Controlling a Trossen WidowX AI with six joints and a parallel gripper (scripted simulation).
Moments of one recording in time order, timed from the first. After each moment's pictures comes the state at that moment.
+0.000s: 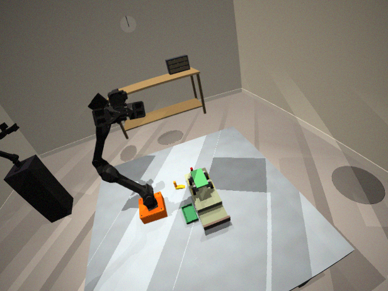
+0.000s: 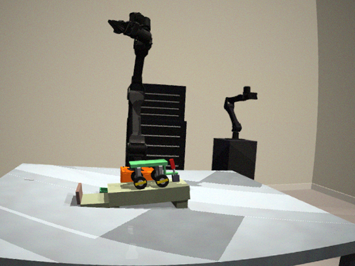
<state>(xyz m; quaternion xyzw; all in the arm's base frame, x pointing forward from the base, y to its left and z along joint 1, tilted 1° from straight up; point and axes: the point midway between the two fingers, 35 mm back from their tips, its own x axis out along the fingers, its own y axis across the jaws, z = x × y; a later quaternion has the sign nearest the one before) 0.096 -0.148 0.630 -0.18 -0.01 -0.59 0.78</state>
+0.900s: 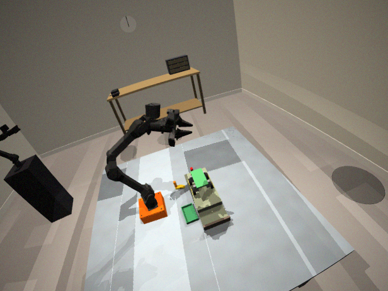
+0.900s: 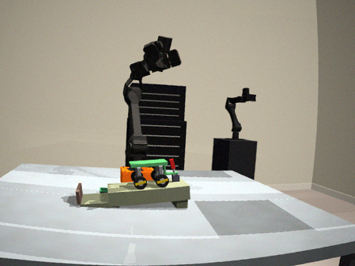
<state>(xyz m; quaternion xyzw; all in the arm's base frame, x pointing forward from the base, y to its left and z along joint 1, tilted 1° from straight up) 0.317 -0.045 0.423 0.20 0.09 -0.26 0.94</state>
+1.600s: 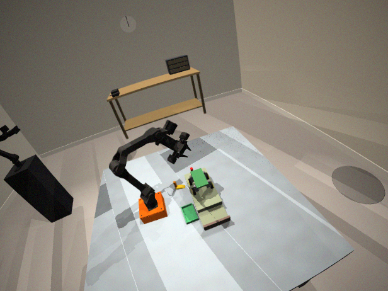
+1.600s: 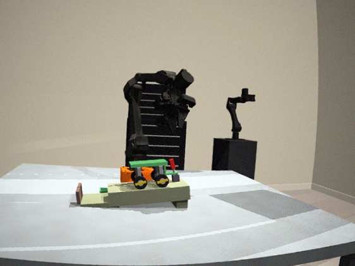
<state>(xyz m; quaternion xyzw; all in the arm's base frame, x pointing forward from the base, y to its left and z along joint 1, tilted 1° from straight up) 0.310 0.059 0.225 0.52 0.33 -0.30 0.72</state>
